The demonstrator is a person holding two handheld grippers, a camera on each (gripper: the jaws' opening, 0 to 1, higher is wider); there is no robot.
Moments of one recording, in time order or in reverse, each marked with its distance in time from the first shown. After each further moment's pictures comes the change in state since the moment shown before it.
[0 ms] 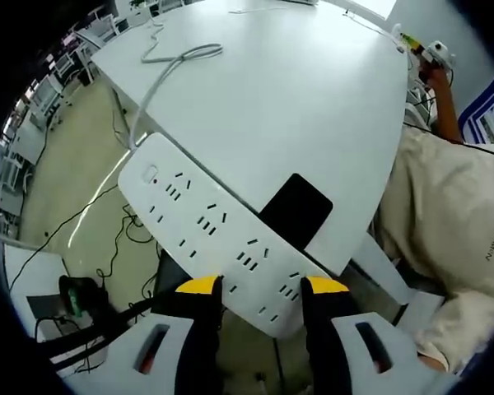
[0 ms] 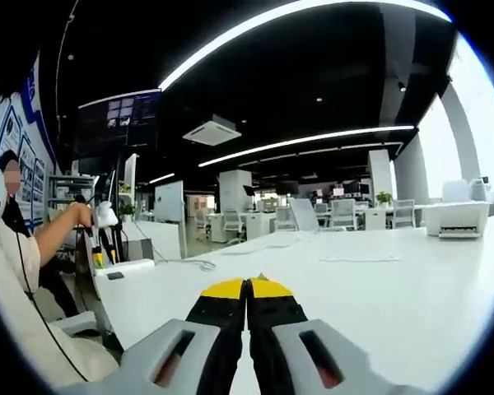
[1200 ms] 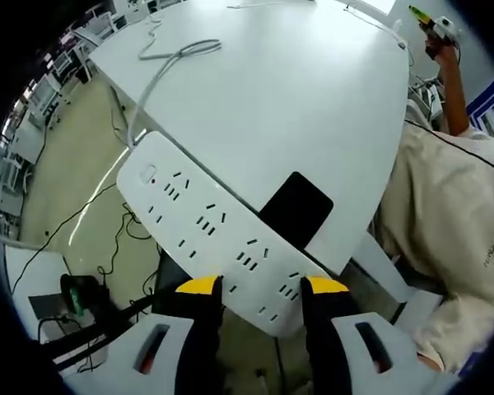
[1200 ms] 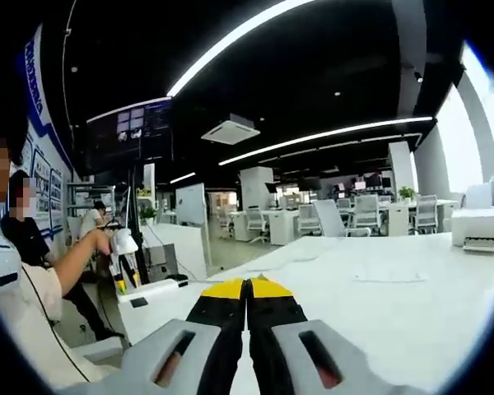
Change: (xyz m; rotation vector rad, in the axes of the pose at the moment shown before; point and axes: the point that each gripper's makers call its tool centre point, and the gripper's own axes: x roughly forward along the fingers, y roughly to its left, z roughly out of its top) left arm 0.000 0.004 0.000 0.004 0.031 0.000; right arm 0.051 0.039 0.077 0.029 0.043 0.137
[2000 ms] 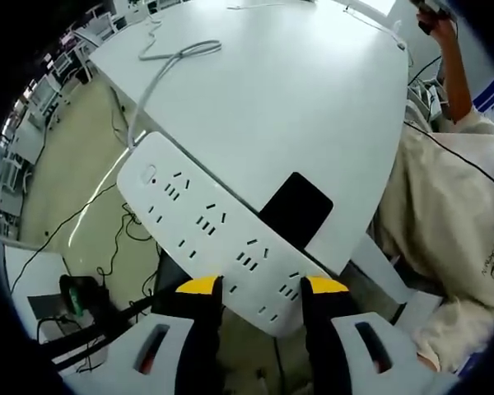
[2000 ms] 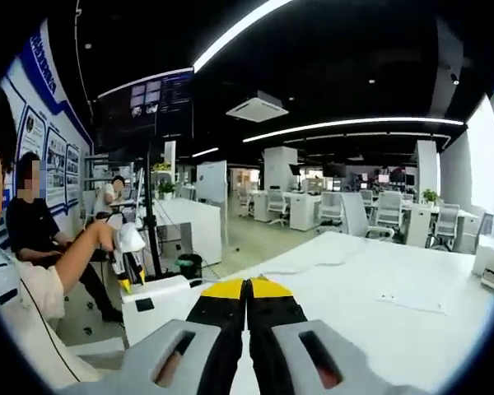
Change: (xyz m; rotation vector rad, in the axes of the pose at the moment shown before) left arm 0.001 0.001 -0.001 -0.002 -0.018 0.000; right arm 0.094 0.035 0.030 -0.088 0.130 0.115
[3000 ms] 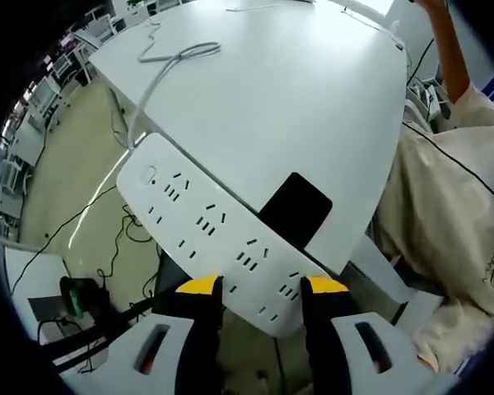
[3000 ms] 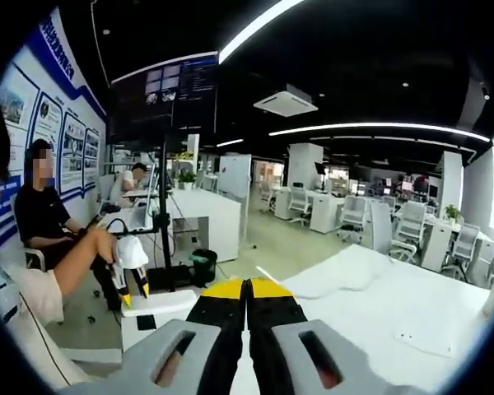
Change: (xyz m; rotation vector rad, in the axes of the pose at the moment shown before) left arm 0.001 -0.002 0.001 0.009 0.006 -0.001; right arm 0.089 0.032 0.051 -0.084 0.046 0.122
